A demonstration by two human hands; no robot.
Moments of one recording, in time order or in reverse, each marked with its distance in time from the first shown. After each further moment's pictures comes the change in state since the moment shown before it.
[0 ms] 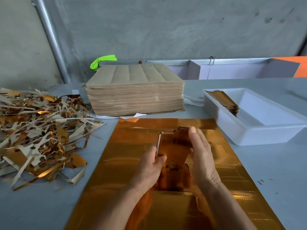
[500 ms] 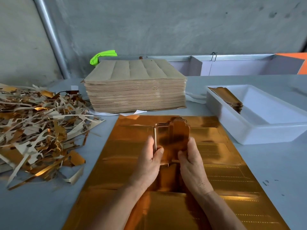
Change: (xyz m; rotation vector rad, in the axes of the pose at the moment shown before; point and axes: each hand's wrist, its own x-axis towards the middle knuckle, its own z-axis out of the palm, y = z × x) left_hand 0.003 0.010 -0.002 -0.088 0.101 0.064; right_hand -0.013 0.029 0.008 -0.144 -0.109 -0.106
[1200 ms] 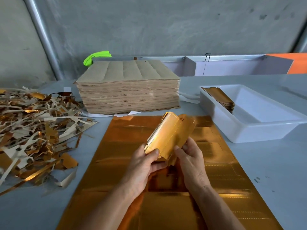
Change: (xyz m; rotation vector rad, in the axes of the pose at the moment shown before) left_hand 0.002 -0.011 0.003 -0.632 -0.023 -0.301; right_hand 0.009 -0.003 -0.007 0.245 0.133 0.175
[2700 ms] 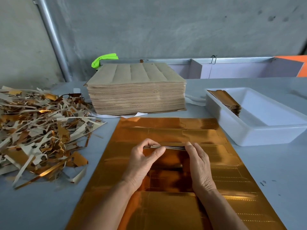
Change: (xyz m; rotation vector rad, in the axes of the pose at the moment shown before) left_hand -0.007 0.019 -0.013 0.503 0.030 0.297; right_hand -0.003 0.009 -0.005 -0.168 0.093 0.070
